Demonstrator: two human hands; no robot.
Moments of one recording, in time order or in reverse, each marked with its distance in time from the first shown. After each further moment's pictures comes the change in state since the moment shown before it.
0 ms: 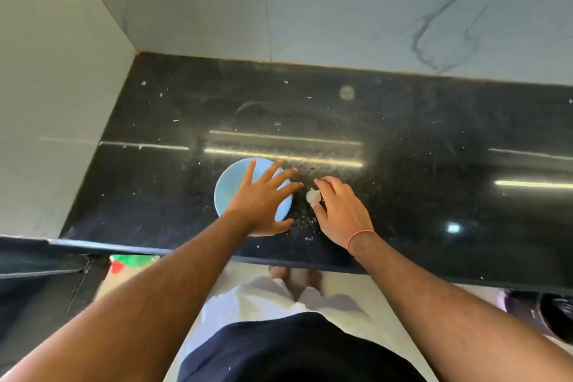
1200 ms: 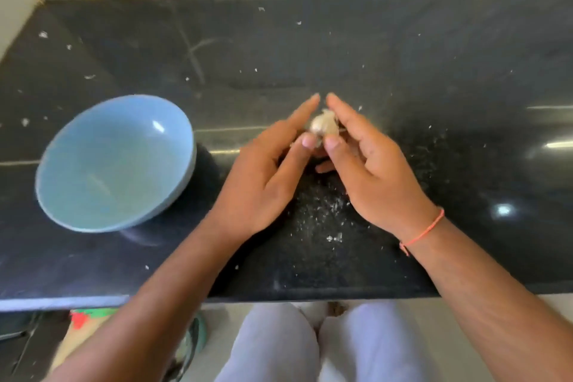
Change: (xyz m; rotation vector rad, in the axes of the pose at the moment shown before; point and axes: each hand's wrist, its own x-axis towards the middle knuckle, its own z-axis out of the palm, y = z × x) left_hand 0.040 0.022 0.075 -0.980 0.562 0.055; right_hand 0.029 0.022 0.078 0.972 0.305 -0.106
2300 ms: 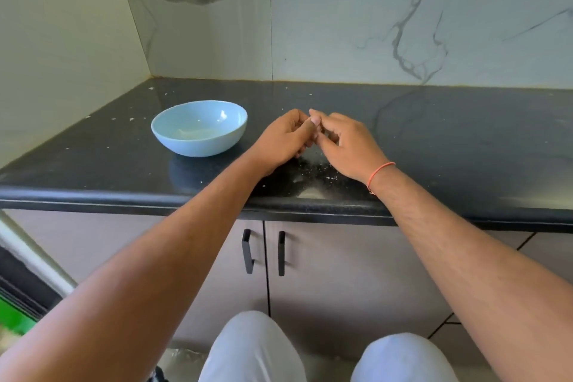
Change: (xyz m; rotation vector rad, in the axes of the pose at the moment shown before) left_hand -0.021 -0.001 0.005 -0.071 0.077 0.041; right_hand -0.024 -0.005 0.014 -0.656 0.096 -0.494
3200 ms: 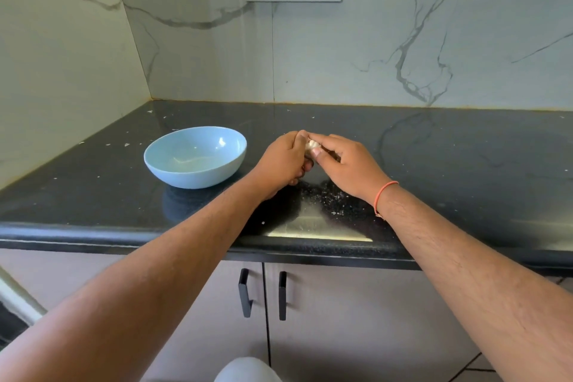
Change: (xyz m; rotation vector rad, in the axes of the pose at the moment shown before) left_hand 0.025 -0.001 -0.001 -0.053 0.066 -0.126; right_hand 0.029 0.017 0.006 0.109 -0.053 0.024
